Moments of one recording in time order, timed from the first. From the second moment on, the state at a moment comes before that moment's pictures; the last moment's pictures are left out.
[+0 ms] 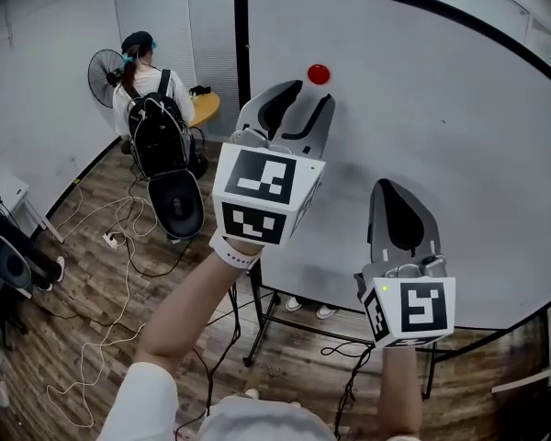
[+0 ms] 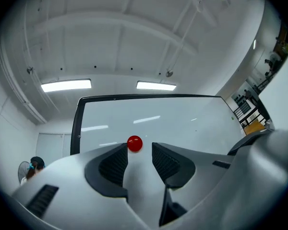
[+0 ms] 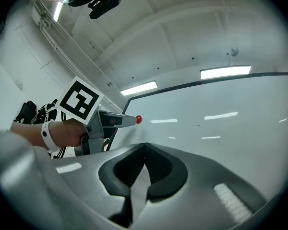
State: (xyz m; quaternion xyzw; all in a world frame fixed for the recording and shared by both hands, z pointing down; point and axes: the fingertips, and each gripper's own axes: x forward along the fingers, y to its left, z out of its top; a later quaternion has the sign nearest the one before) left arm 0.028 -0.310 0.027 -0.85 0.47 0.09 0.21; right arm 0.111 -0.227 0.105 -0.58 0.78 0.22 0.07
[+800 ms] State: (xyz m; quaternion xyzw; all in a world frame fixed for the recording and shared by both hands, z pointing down) left arm 0.040 -0.338 0.009 -0.82 0.51 0.06 0.25; right arm 0.112 -0.233 0.111 -0.58 0.78 0.21 0.07
